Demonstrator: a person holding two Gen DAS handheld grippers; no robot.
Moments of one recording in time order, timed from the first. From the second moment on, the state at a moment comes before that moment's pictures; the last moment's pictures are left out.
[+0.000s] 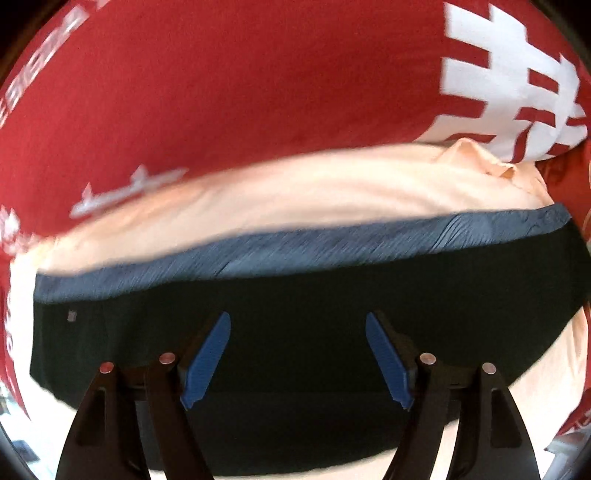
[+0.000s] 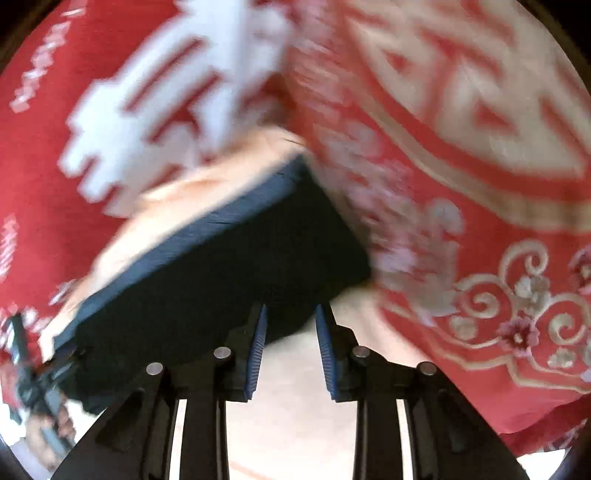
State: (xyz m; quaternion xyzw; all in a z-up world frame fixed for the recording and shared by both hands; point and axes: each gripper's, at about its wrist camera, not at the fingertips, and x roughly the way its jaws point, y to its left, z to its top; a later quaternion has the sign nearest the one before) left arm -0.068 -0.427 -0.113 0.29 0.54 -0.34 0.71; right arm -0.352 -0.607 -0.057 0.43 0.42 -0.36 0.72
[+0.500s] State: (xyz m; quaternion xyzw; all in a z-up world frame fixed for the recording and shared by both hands) left arm 0.025 -0.433 -0.153 0.26 0.55 -0.24 0.76; right arm -0.242 -0.658 -0.122 0.31 0.48 -0.30 0.76
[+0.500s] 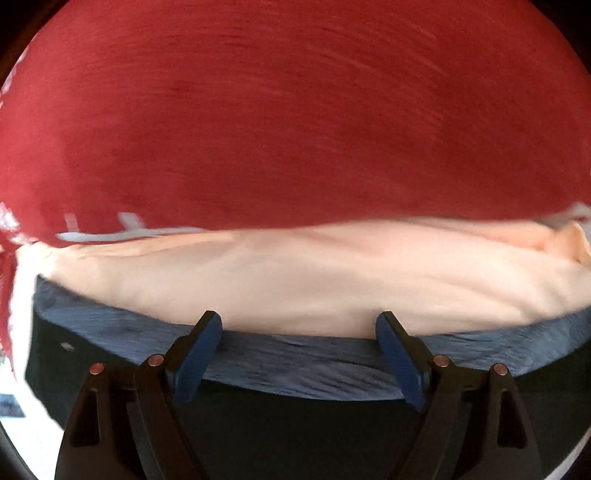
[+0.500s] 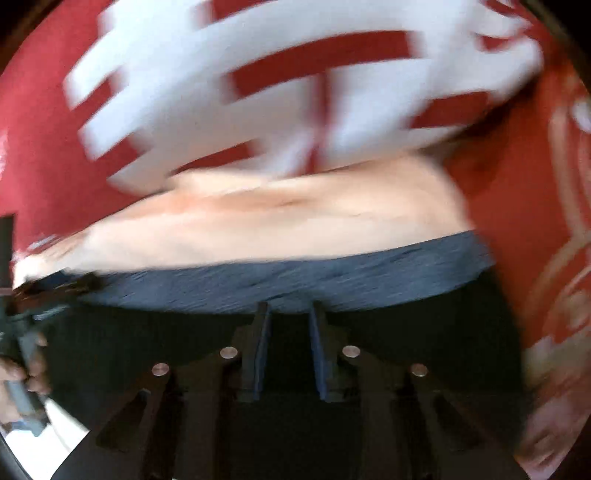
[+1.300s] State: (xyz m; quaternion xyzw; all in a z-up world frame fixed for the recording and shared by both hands) left arm 0.132 -0.162 -0.144 0.28 0.55 -0.19 0.77; right arm -0.169 -0.393 -0.121 0.61 0.41 -0.06 0.67
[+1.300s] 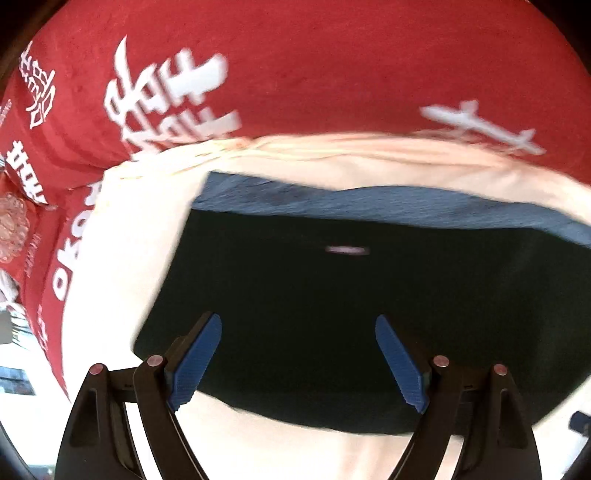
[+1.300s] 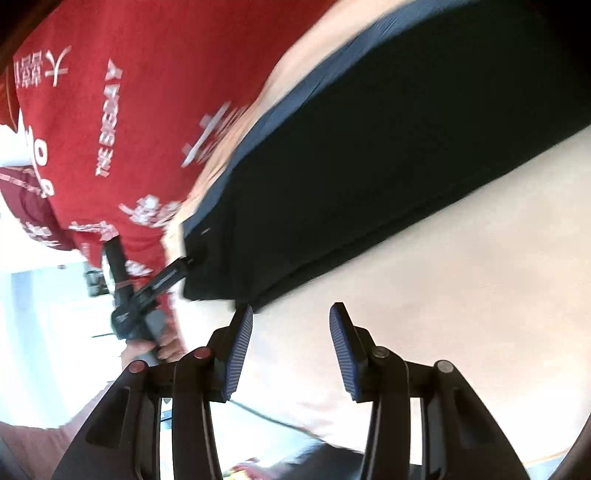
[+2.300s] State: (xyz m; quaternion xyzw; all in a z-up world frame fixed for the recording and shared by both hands) left arm 0.131 -0.128 -0.120 0.26 0.54 -0.29 0.75; right arm -0.132 -0.342 -0.132 0.51 0.48 -0.16 0.69
